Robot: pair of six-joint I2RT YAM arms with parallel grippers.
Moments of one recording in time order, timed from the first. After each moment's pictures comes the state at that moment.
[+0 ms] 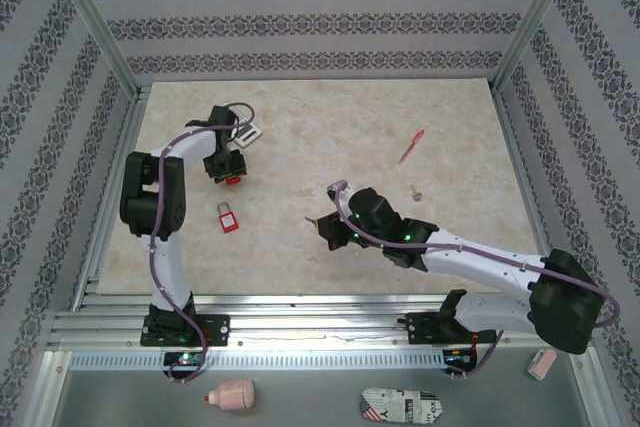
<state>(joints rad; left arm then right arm) -0.09 1.98 1.40 -0.76 0.06 -0.50 0.93 1.18 0.65 -0.03 -0.10 0.51</state>
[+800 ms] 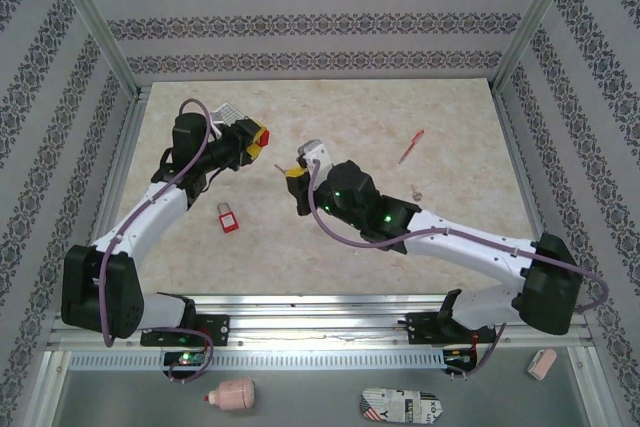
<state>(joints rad) -0.16 1.32 0.90 0.10 0.56 -1.45 0.99 1.35 1.00 0.07 0.13 0.25</state>
